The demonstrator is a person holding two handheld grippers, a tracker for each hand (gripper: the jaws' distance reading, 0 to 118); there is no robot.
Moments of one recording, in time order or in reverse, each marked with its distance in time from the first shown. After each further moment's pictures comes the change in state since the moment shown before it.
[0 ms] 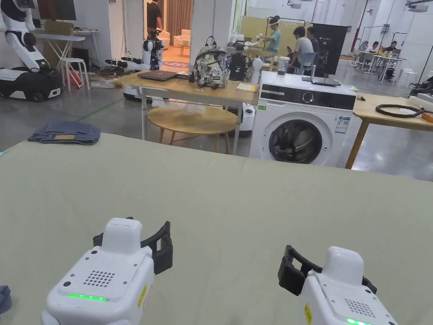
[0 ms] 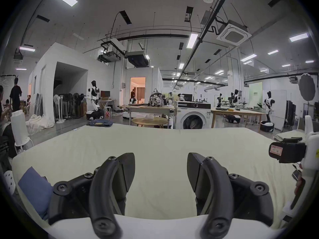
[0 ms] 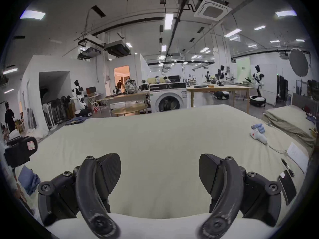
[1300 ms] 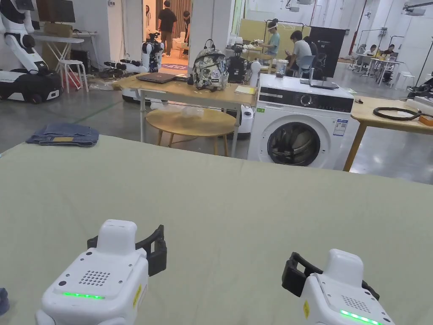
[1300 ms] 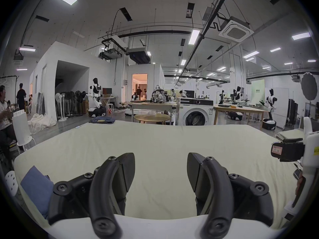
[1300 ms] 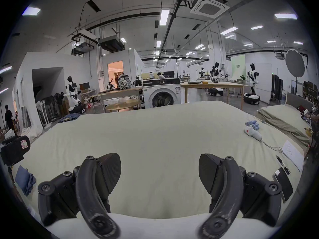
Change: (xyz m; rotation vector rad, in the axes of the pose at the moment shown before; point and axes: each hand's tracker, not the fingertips) left arm -0.004 0.000 -0.002 -0.035 0.025 -0.002; right arm 0.003 -0.001 -0.007 -0.053 -0.096 0.002
